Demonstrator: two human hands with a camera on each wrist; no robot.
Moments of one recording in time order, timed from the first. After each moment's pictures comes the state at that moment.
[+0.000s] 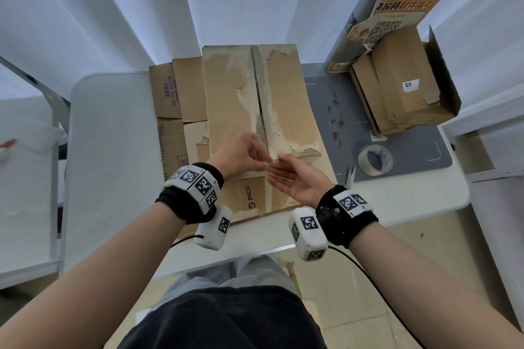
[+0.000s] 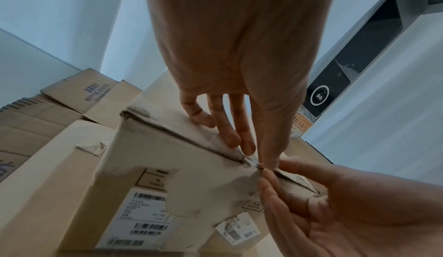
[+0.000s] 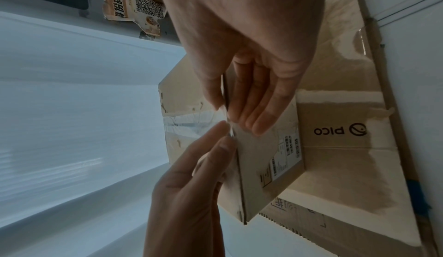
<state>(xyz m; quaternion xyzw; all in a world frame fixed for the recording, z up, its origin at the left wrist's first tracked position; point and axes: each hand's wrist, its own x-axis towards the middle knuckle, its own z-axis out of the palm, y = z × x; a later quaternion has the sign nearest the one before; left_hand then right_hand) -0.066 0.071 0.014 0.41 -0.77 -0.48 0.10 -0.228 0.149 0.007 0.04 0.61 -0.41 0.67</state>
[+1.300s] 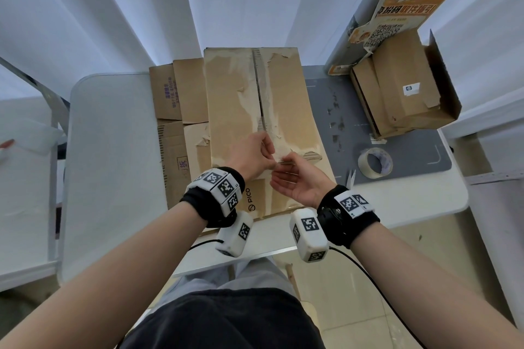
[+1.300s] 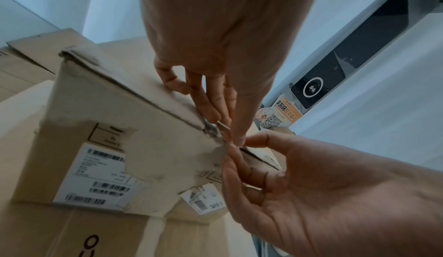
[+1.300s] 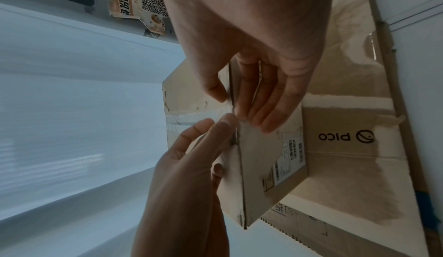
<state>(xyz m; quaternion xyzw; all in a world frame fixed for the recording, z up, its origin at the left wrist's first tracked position) -0.095 0.077 0.002 0.52 -0.68 -0.50 0.10 -0.231 0.142 0.008 0.04 0.64 -0.38 0.66</state>
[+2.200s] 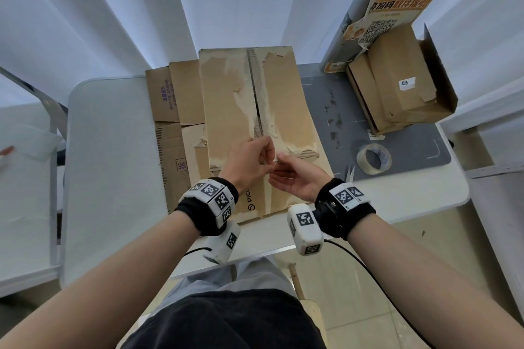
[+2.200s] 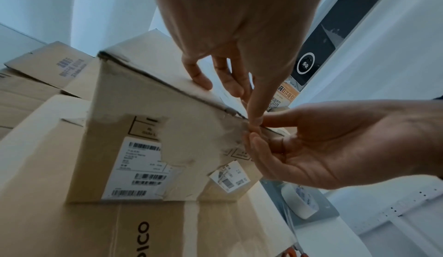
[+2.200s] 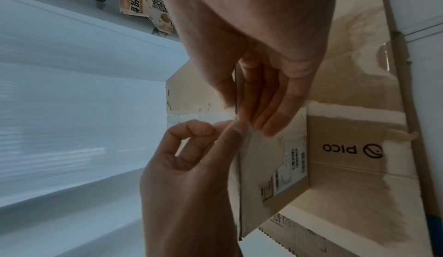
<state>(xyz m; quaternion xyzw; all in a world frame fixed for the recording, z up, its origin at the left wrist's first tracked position) -0.087 0.094 0.006 0.45 -0.78 -0.42 0.15 -0.233 0.140 0.005 0.02 0.65 -0.38 0.66</state>
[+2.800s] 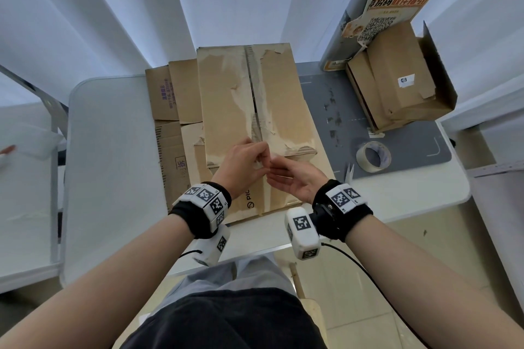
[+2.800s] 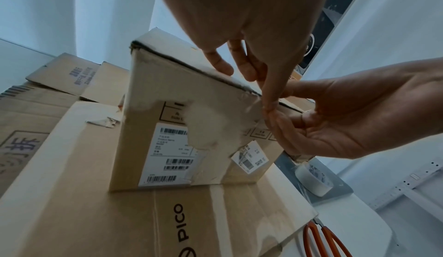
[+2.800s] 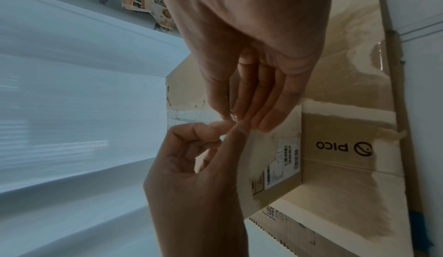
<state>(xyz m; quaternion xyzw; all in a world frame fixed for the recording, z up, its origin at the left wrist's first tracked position) -0.076 0.104 -0.013 0.40 -0.81 -0.37 0.20 -0.229 0.149 0.005 -0.03 0.64 -0.37 0.67</state>
